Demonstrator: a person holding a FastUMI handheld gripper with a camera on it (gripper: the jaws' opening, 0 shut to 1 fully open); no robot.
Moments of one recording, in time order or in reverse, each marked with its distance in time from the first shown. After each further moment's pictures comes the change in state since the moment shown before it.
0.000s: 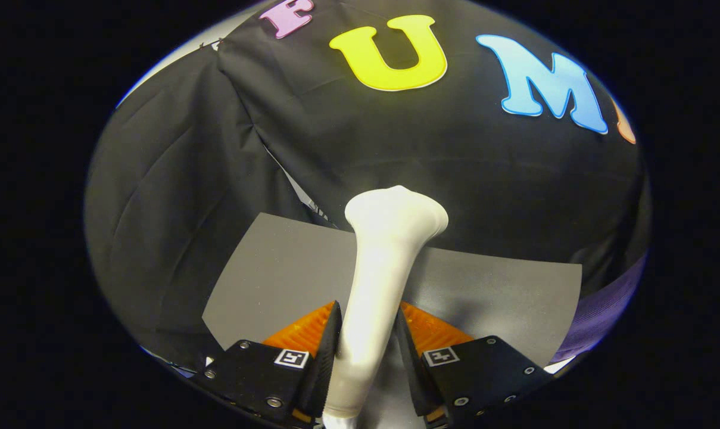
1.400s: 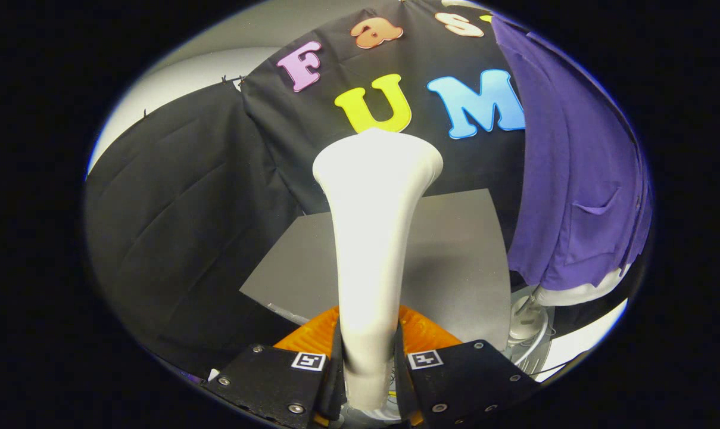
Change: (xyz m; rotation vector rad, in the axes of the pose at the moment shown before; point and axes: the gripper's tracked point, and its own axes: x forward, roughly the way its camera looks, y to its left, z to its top) arm -0.192 0.026 -0.167 0.047 -0.359 -0.033
